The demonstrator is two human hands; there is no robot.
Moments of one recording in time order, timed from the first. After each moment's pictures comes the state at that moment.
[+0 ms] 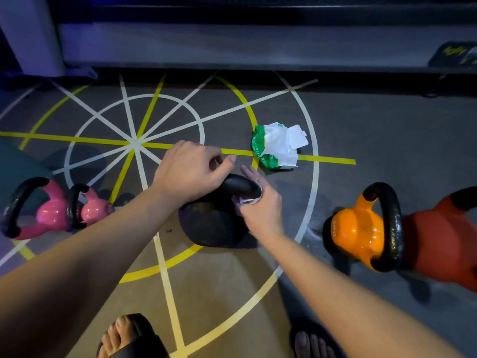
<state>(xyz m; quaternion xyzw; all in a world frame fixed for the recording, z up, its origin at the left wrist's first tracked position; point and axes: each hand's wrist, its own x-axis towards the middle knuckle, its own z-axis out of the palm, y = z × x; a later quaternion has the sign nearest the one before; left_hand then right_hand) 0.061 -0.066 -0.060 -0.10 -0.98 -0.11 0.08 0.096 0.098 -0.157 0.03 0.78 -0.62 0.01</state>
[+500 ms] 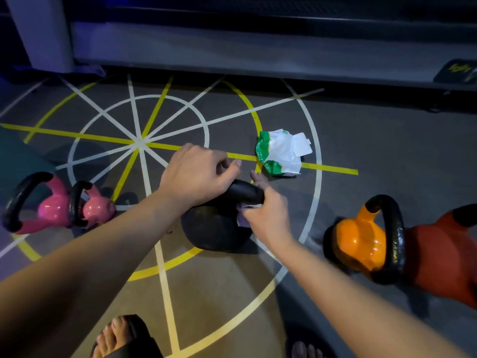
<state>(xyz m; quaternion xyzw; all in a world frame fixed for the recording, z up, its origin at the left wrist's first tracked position) 0.064 -0.064 -0.058 -0.10 -0.98 -0.11 0.10 0.094 0.106 -0.129 0.00 0.83 -0.56 0.09</state>
